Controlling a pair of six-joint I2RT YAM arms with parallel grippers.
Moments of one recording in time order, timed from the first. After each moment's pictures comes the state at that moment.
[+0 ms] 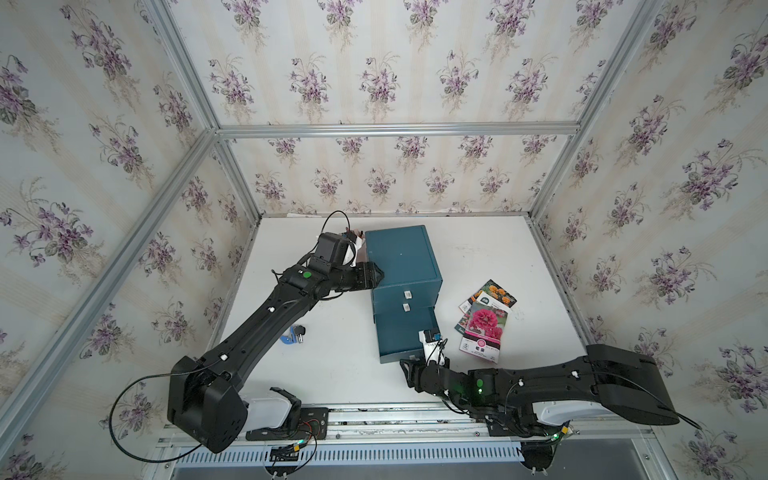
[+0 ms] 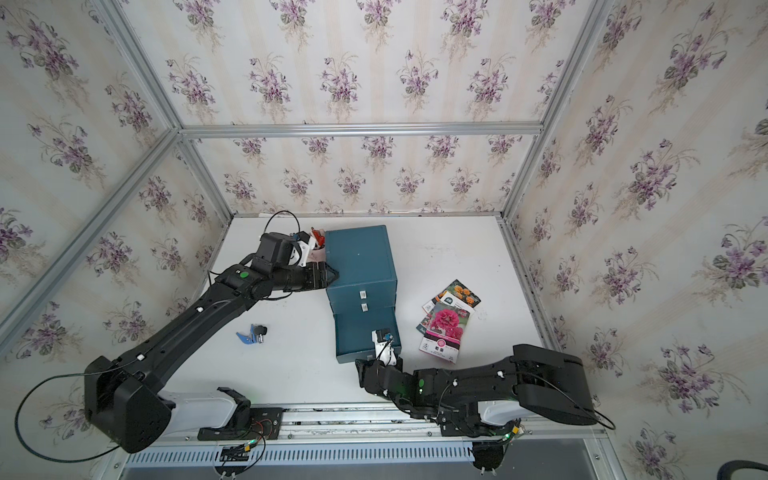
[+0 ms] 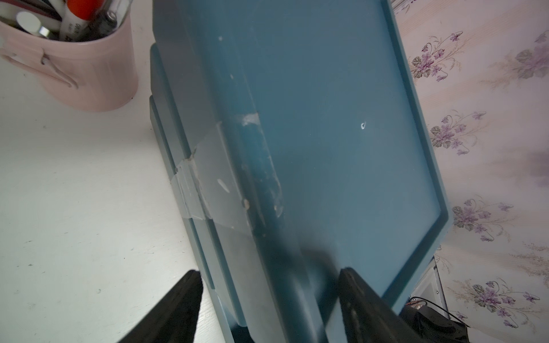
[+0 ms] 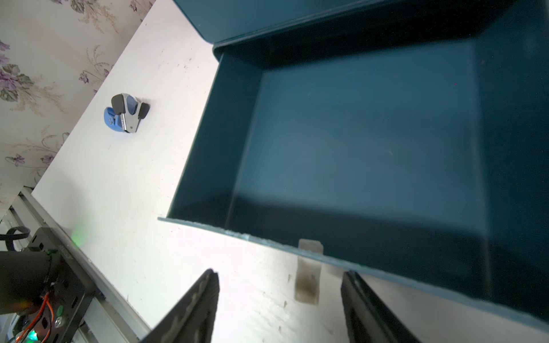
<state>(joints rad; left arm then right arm) -0.44 1.33 1.14 -0.60 0.29 -0.52 1.43 1.28 0.38 0.13 0.54 0.99</state>
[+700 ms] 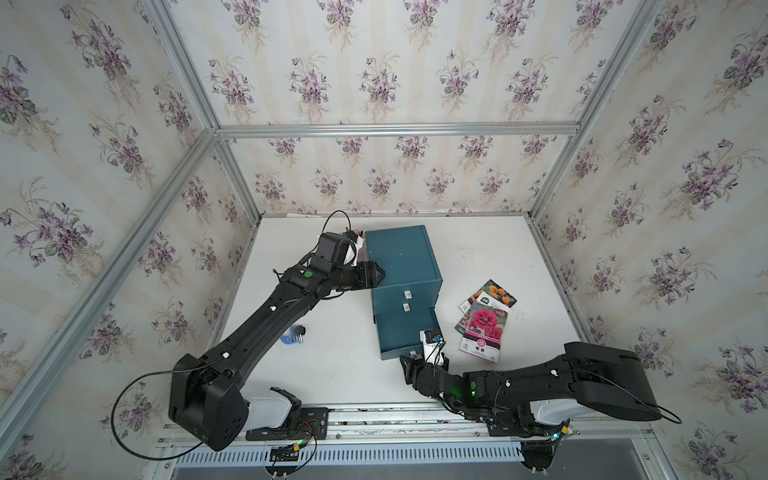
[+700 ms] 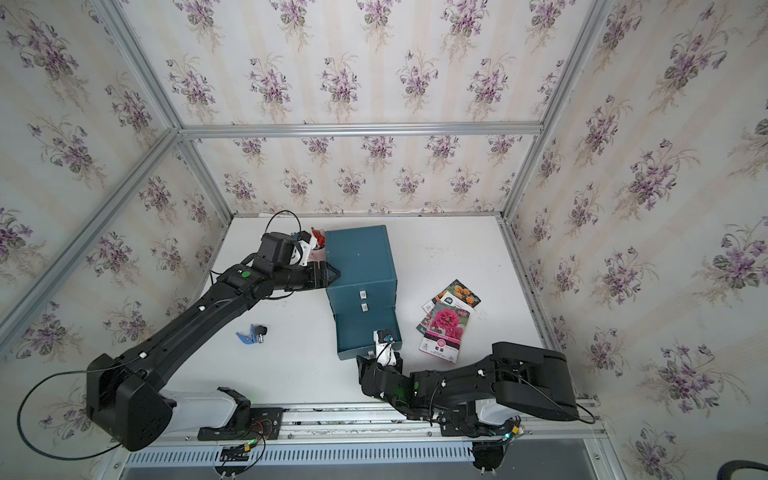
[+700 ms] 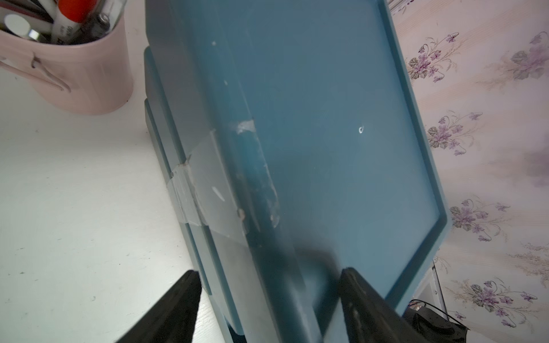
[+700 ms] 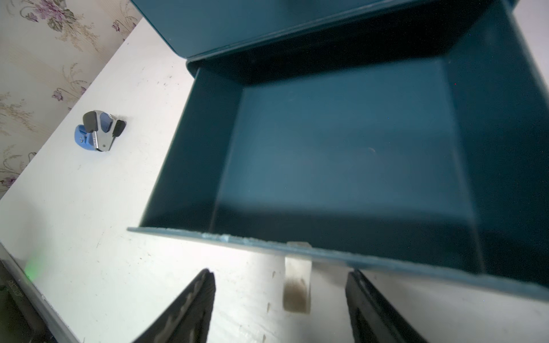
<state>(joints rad) -0.45 1.34 1.14 -0.58 0.30 -0.52 1.43 1.40 0.38 0.28 0.64 0.95</state>
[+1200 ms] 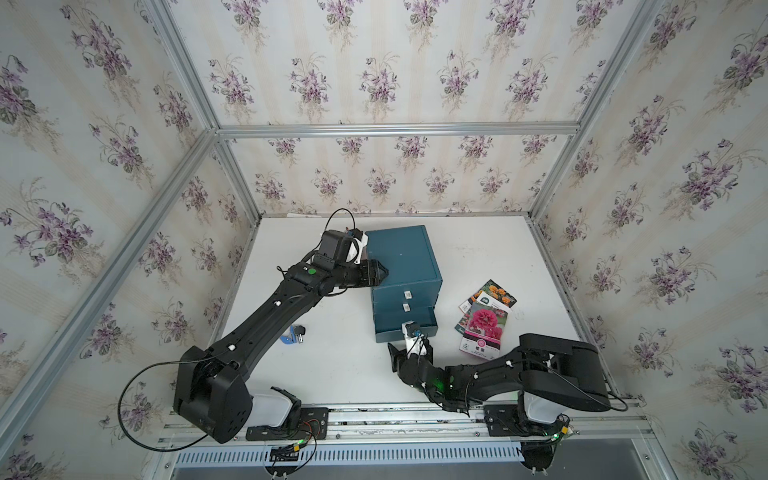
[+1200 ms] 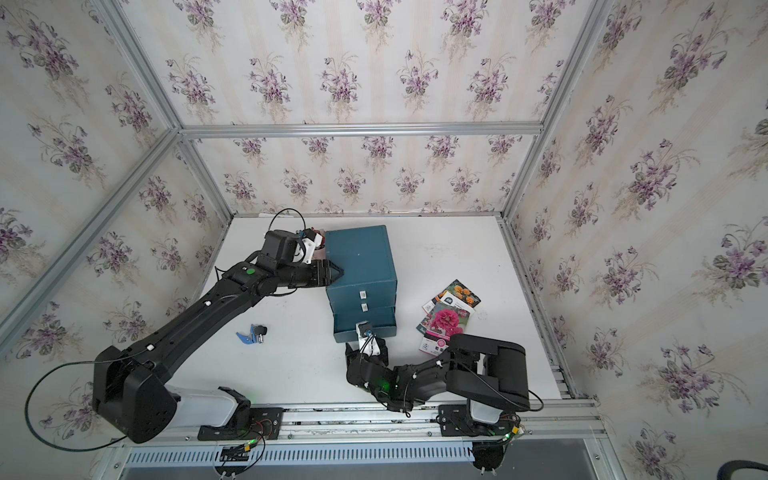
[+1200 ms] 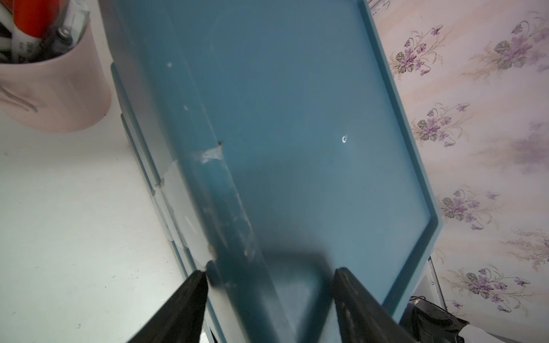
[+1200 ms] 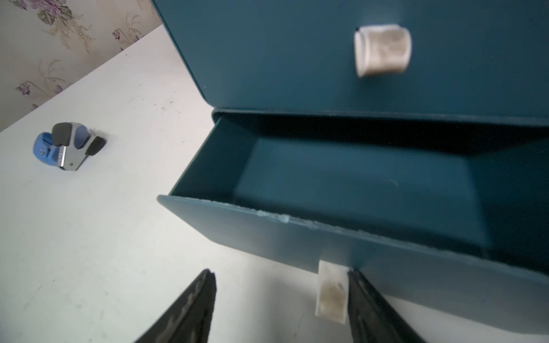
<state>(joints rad) -0.45 1.38 1.15 -0.54 0.34 -0.47 1.36 1.69 0.51 0.53 0.74 0.64</state>
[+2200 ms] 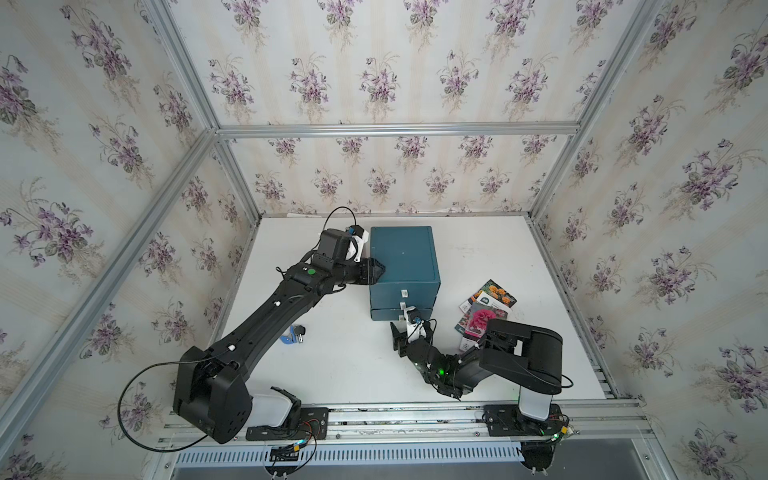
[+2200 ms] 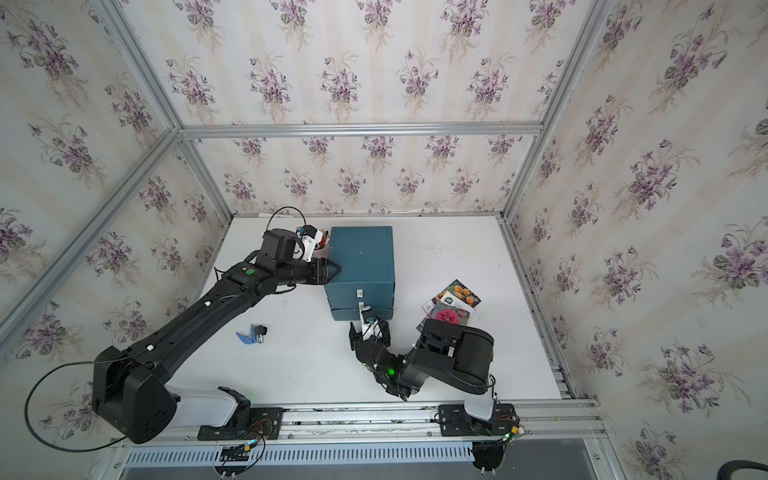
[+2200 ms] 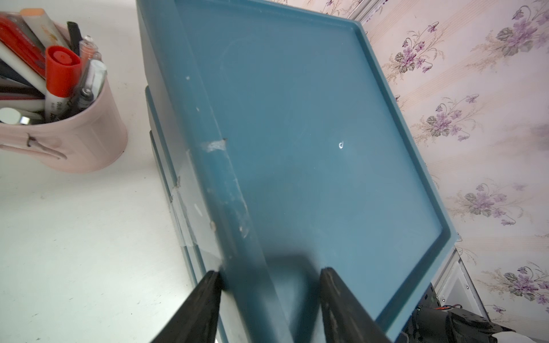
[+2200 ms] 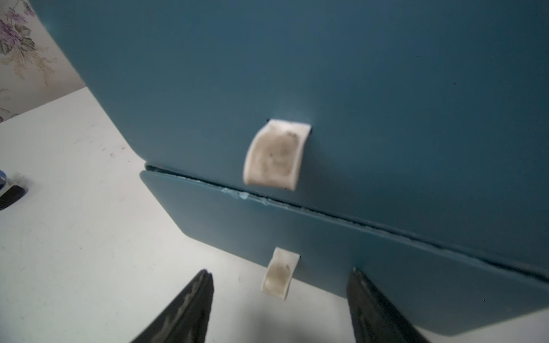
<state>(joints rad) -0.44 1.38 1.13 -0.49 0.31 -0.38 1.20 1.89 0.48 1.00 0.74 0.36</state>
